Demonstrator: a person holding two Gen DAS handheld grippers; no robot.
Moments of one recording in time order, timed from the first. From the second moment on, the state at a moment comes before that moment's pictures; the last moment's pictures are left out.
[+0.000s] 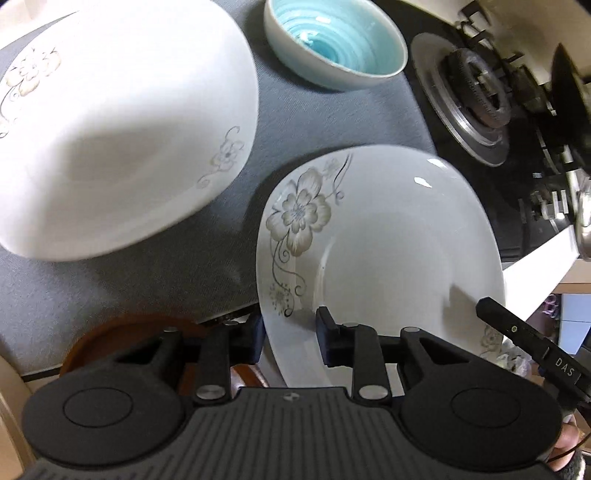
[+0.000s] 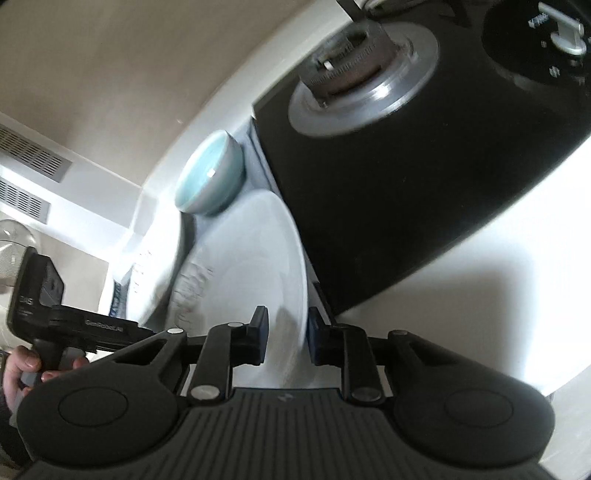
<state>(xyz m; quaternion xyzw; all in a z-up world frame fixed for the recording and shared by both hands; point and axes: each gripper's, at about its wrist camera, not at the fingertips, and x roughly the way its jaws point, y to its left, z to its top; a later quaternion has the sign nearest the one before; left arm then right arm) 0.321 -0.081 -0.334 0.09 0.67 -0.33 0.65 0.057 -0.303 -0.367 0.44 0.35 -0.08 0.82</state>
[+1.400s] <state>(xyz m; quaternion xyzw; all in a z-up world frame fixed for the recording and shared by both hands) 0.335 0.038 -0.233 -0.08 0.56 -0.30 0.77 0.136 -0.261 -0.281 0.35 0.39 -0.02 0.85</state>
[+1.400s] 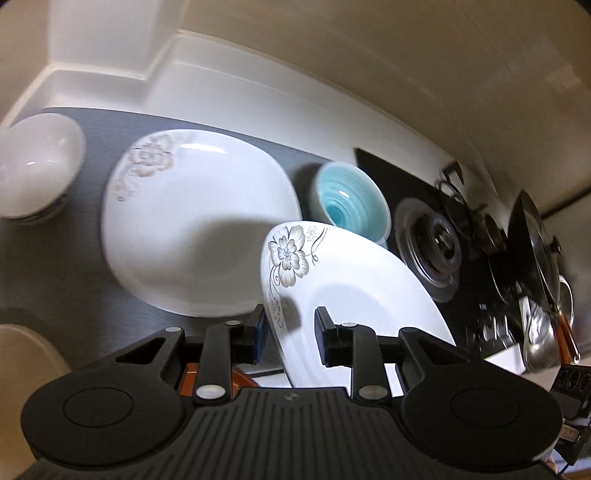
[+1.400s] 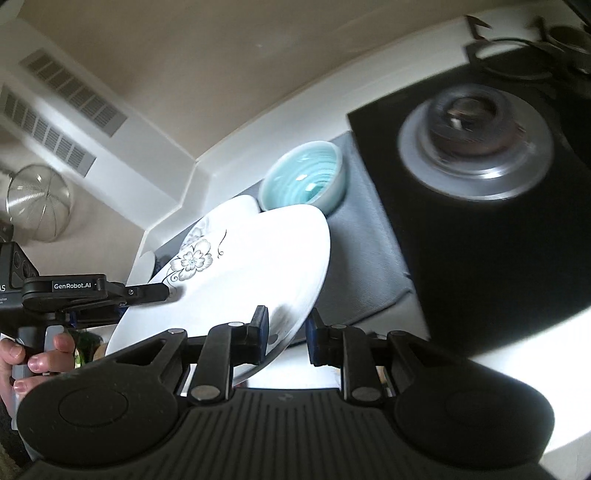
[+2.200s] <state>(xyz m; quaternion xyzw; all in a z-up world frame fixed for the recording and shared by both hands) 0.426 0.101 -0.293 -0.13 0.59 -0.21 0.77 0.270 -0.228 -0.315 0.32 0.42 0.03 0.85</state>
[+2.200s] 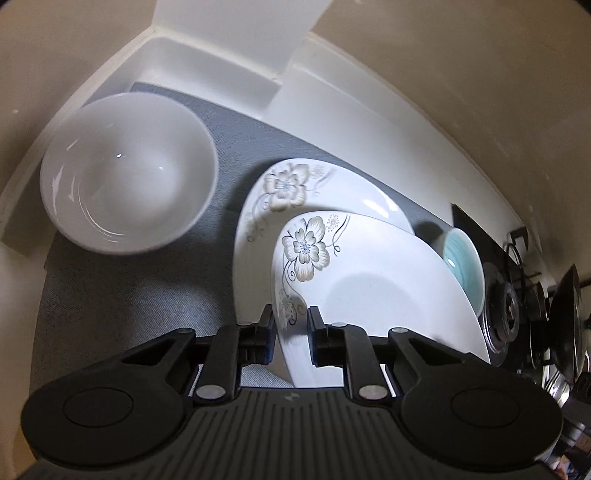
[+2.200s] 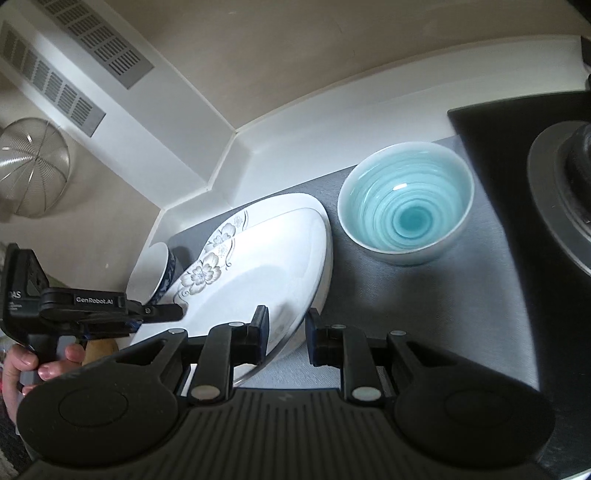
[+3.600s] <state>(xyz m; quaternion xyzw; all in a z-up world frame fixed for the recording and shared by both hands) 0.392 0.126 -0.307 -0.20 0.62 -0.16 0.74 0.300 -0.254 -0.376 0.41 0.45 0.00 0.80</state>
